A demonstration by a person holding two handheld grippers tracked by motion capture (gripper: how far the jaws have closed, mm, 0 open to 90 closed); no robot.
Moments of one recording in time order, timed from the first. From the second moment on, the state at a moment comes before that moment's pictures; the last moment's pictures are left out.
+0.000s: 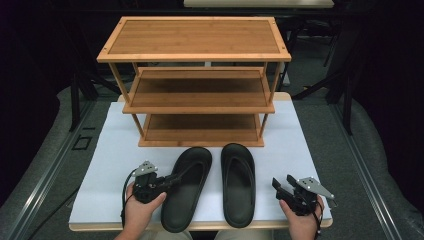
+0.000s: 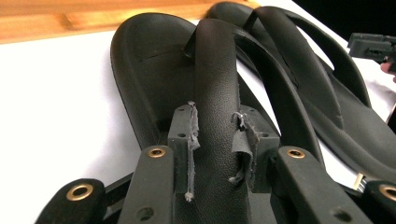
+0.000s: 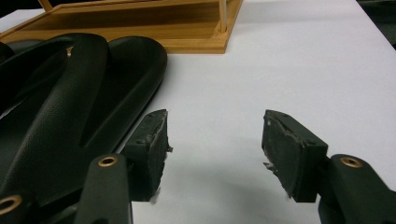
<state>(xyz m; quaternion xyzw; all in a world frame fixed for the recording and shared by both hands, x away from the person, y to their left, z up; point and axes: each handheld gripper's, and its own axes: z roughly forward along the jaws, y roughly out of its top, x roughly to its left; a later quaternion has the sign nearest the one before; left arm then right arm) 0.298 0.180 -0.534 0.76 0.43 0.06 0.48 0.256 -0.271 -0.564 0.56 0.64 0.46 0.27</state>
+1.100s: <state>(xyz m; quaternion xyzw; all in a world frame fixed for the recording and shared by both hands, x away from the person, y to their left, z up) 0.281 0.229 -0.478 0.70 0.44 0.12 0.54 0.255 -0.270 -0.564 0.56 0.64 0.45 0.27</state>
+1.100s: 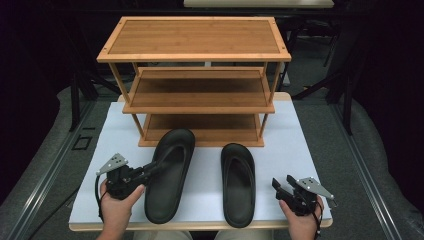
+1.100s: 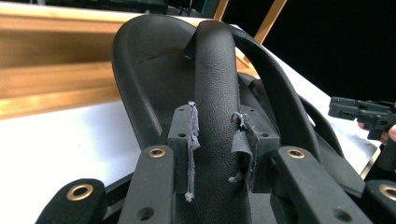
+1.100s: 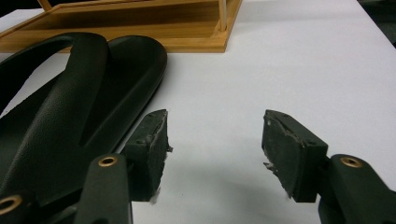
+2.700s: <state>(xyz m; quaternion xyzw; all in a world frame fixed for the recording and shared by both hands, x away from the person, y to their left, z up) 0.311 0.255 -0.377 0.69 0.44 0.13 0.57 0.255 -0.270 -0.565 0.56 0.64 0.45 0.28</state>
